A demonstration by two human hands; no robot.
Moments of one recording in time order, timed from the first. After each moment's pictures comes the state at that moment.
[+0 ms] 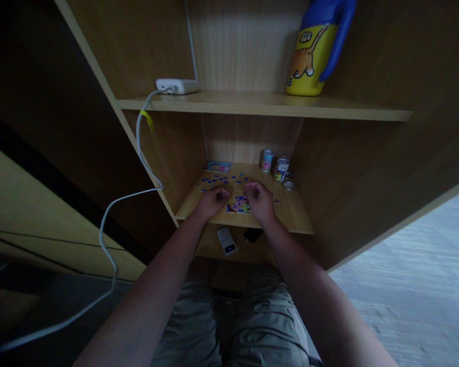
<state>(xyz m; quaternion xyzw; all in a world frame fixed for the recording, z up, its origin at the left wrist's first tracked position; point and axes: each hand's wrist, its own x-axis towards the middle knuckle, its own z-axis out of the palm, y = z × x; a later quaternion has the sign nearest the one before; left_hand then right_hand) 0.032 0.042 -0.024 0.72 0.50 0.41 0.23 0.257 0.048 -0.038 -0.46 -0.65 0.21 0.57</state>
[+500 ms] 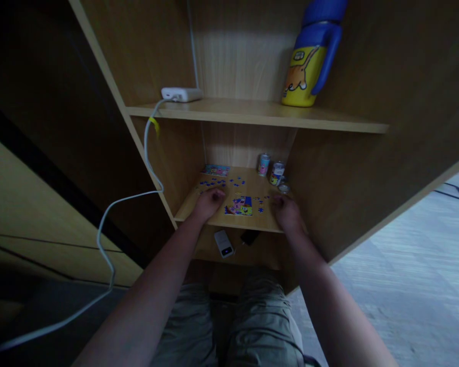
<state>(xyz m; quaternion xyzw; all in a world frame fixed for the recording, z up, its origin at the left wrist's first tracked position) 0.028 0.045 -0.025 0.69 0.52 0.45 0.23 0.361 0.030 -0.046 -0.65 -0.63 0.10 0.42</state>
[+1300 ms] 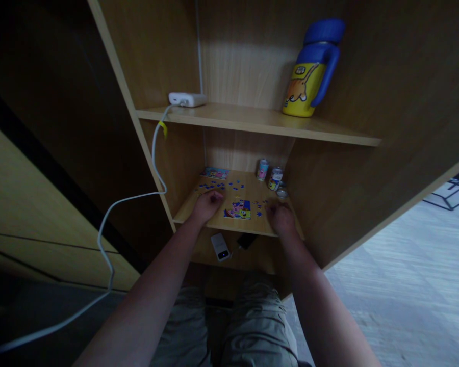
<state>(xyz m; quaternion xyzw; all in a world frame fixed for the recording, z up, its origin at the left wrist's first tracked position) 0.025 0.048 -0.031 0.67 0.52 0.47 0.23 0.353 0.030 -0.046 -0.70 -0.68 -0.02 0.21</state>
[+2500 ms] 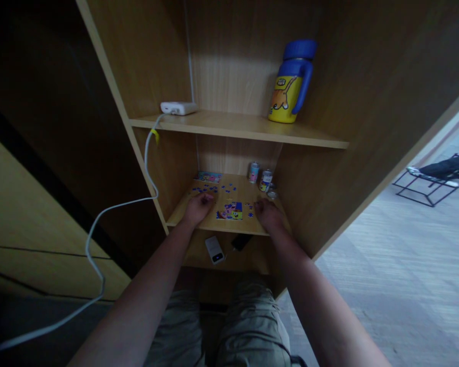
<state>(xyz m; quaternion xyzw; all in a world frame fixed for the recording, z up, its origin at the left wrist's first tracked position) 0.022 0.048 -0.027 0.66 0.53 0.49 0.21 0.339 0.033 -0.028 -0.70 -0.68 0.04 0.19</state>
